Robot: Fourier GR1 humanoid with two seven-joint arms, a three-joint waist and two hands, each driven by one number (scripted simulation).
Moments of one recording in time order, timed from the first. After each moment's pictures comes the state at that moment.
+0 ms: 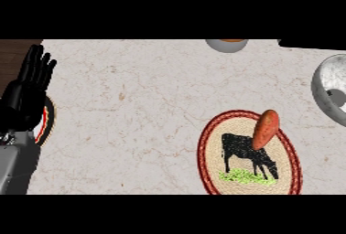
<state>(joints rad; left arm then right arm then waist) -0.30 0.35 0.11 -1.46 0.21 0.06 -0.05 -0.71 -1.13 0.19 -0.69 0.35 0.39 -0.96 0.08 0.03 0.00</state>
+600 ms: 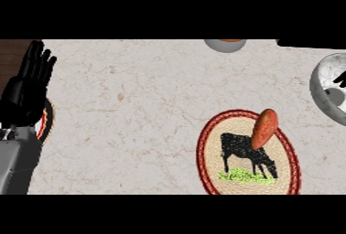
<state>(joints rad) -0.33 0.35 0.12 -1.43 0.20 0.08 -0.05 -0.78 -0.92 0.28 -0.45 0.39 0.34 -0.94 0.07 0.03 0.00</state>
